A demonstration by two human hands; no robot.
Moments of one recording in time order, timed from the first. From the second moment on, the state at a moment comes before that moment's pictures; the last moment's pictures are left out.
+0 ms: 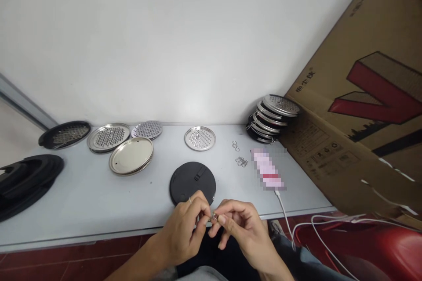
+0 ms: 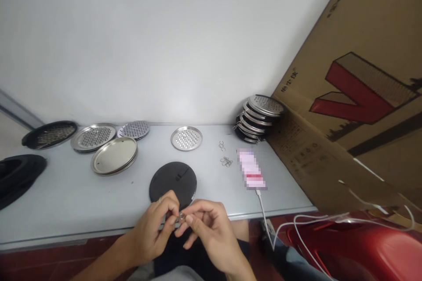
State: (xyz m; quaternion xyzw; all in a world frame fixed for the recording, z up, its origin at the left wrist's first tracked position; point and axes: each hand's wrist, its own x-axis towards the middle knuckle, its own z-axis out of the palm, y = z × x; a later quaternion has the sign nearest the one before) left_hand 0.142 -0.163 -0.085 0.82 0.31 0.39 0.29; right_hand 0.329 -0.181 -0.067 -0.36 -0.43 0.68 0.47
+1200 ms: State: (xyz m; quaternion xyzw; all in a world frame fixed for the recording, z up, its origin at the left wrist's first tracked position) left_hand 0.134 -0.173 -0.095 0.78 0.36 0.46 0.24; right_hand 0.318 -0.195 -0.082 -0.43 -0.54 0.49 0.53
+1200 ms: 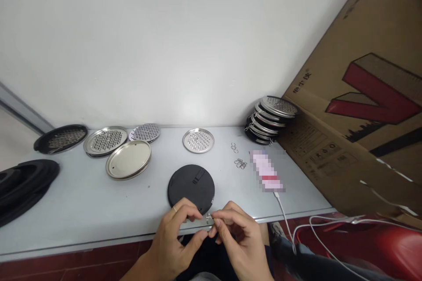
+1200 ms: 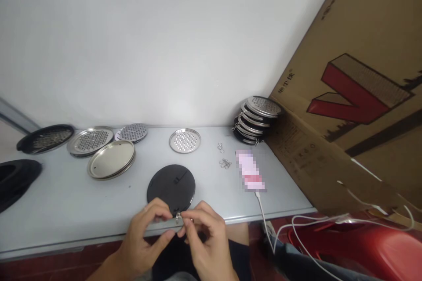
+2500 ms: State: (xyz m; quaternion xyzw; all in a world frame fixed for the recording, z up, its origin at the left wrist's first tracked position) left_hand 0.120 -0.166 -0.100 0.81 0.37 0.44 0.16; right_hand 0.309 -0.174 -0.095 -0.47 -0.51 0.51 0.50
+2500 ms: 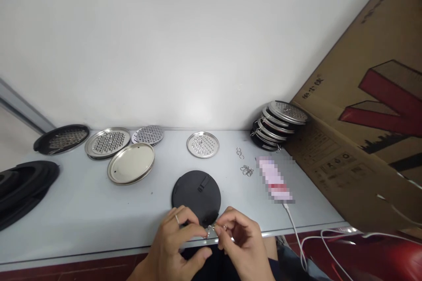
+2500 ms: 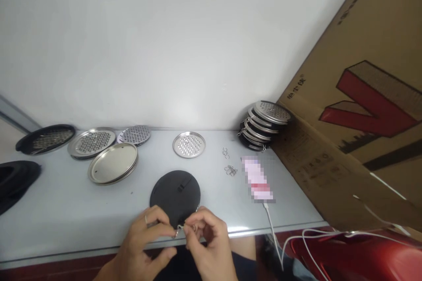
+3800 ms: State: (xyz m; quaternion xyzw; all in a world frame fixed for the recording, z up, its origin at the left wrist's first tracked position) left_hand 0.129 -0.091 -0.088 0.76 0.45 0.32 0.33; right_hand 0.311 -0.122 -0.109 -0.56 -0.59 0.33 0.48
